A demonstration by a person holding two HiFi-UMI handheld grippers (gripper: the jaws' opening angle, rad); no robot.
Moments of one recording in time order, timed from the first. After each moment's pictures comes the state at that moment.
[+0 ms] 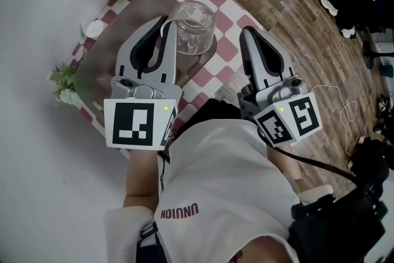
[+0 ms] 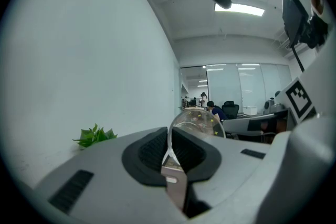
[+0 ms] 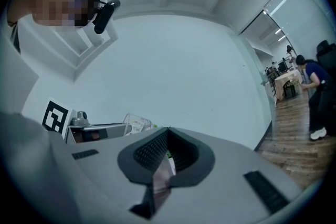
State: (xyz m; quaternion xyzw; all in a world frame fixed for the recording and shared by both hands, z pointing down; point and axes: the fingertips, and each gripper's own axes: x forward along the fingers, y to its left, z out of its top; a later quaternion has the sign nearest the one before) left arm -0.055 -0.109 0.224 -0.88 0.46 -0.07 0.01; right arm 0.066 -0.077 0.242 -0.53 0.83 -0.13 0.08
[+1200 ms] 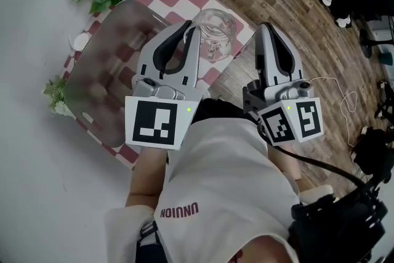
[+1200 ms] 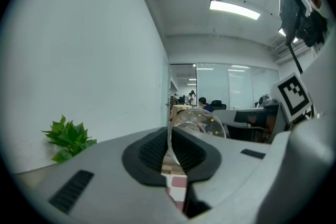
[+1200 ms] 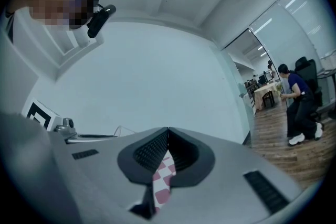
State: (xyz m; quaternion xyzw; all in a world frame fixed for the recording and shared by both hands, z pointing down) left arm 0.039 -0.101 0.238 -0.91 0.41 -0.06 -0.02; right arm 0.154 -0.076 0.238 -0.62 0.77 -0.11 0.11
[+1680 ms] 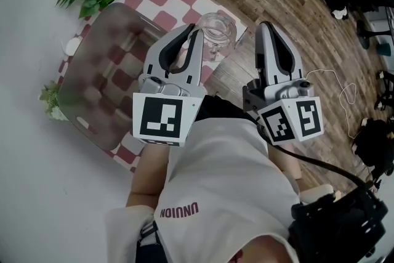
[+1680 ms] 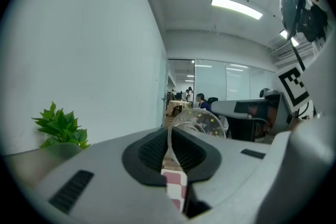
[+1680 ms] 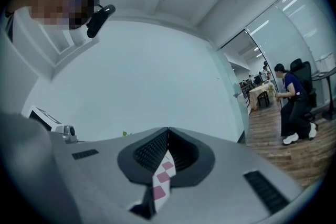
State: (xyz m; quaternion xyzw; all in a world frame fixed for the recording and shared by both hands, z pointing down) left arm 0.071 -0.097 0.266 -0.92 0.39 -0.08 -0.05; right arm 0.181 -0.070 0.244 -0.64 0.76 -0.12 0.10
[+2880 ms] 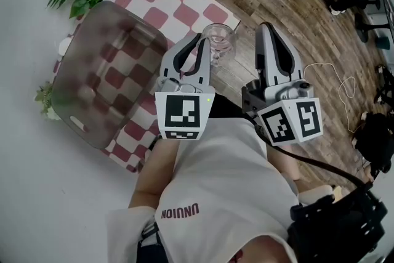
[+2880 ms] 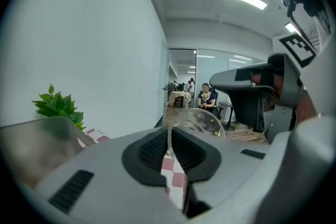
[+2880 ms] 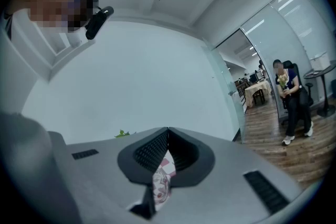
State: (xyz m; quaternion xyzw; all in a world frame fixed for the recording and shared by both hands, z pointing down) left arm 0.103 -0.072 0.332 -0.90 0.39 -0.15 -0.07; right arm 0.204 -0.053 0.256 -0.65 0.74 -0.14 0.10
